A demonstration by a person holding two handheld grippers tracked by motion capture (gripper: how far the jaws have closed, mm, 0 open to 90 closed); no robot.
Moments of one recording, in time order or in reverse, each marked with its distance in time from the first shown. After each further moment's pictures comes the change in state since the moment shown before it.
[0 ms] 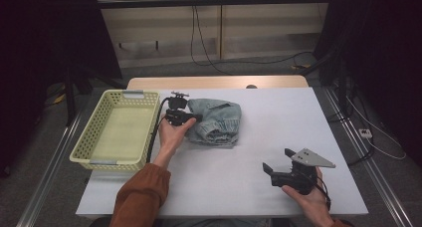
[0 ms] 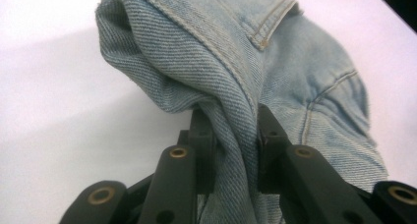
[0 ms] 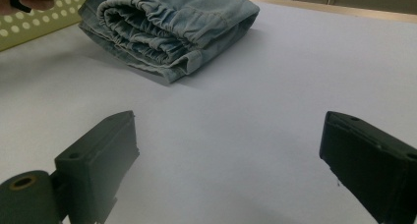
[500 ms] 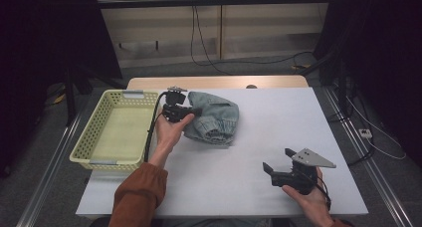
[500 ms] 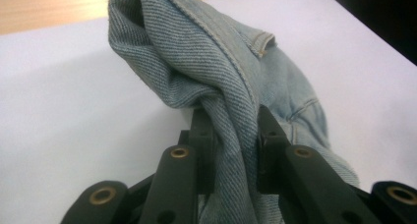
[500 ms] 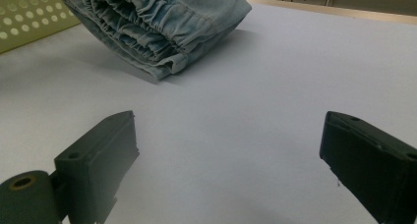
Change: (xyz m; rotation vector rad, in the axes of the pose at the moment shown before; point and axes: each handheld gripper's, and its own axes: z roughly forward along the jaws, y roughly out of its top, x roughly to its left) left arm -0.010 0.012 -0.025 -0.071 -0.026 0.079; right arm 0.000 0.000 0.000 -0.002 -0.002 0.006
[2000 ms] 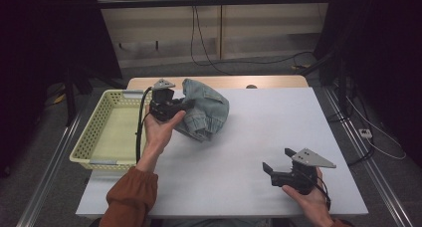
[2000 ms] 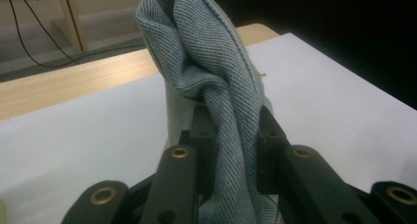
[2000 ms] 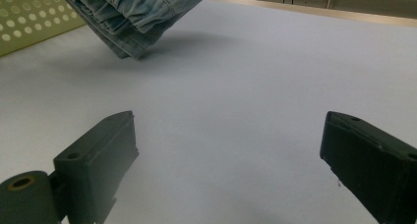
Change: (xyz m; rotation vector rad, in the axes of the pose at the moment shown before) left arm -0.025 0.009 -0.060 -0.184 0.049 0.098; right arm 0.001 0.001 -0.001 -0.007 0.002 -0.002
